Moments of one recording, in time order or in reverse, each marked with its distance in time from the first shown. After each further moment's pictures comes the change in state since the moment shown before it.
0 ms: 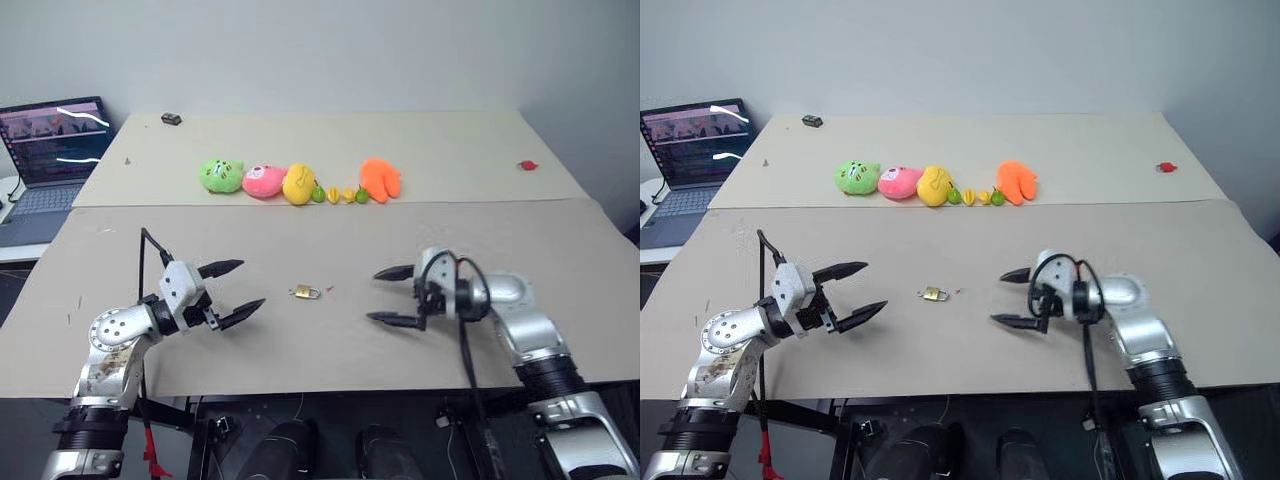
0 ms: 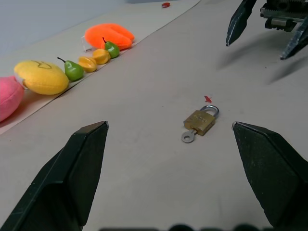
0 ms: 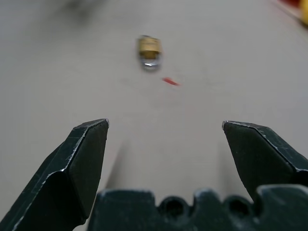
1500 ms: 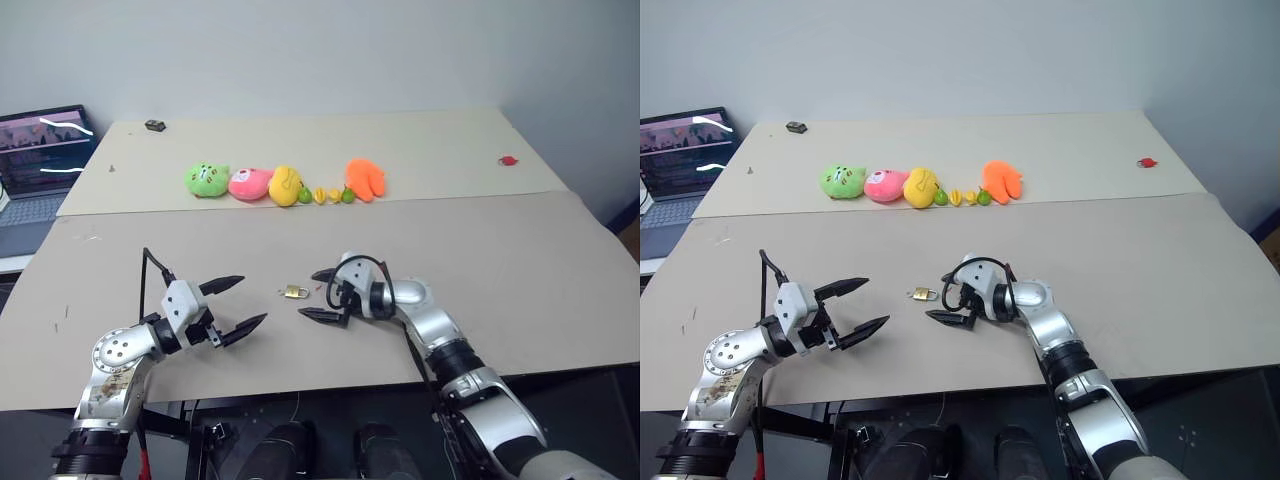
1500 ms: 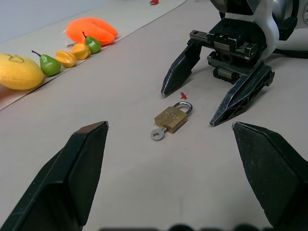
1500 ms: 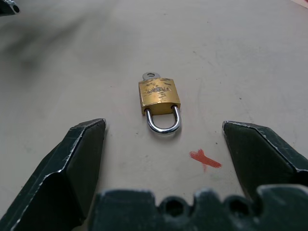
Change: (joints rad) left arm 0.102 -0.022 -0.003 -0.065 -0.006 0.003 0.061; right arm -0.199 0.394 0.106 0.389 -0.183 -0.111 -0.268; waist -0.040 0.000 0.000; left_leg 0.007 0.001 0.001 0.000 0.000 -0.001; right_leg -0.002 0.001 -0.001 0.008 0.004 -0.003
